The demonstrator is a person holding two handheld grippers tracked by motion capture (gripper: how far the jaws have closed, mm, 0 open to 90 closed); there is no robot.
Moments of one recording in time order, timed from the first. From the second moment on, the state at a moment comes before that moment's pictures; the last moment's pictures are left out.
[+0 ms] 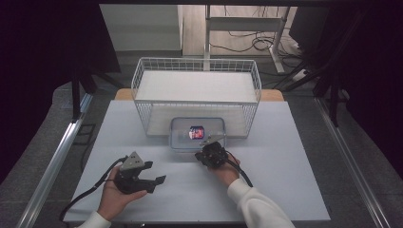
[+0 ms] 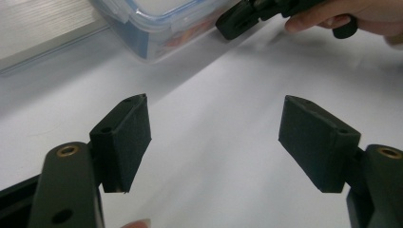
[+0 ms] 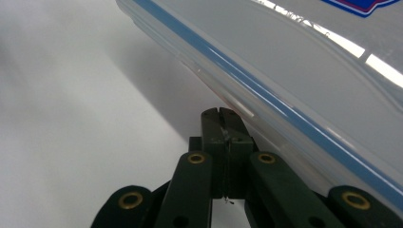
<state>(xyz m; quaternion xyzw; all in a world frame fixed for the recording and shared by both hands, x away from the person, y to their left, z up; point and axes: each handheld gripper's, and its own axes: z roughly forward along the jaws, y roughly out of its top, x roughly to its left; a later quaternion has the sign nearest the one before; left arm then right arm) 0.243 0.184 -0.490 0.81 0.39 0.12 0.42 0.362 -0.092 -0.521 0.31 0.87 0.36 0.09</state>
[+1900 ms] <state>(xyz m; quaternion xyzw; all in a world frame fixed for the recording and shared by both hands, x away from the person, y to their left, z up) 0.250 0.192 -0.497 0.81 0.40 0.11 0.41 0.437 -0.063 -0.510 0.40 0.82 0.40 0.10</state>
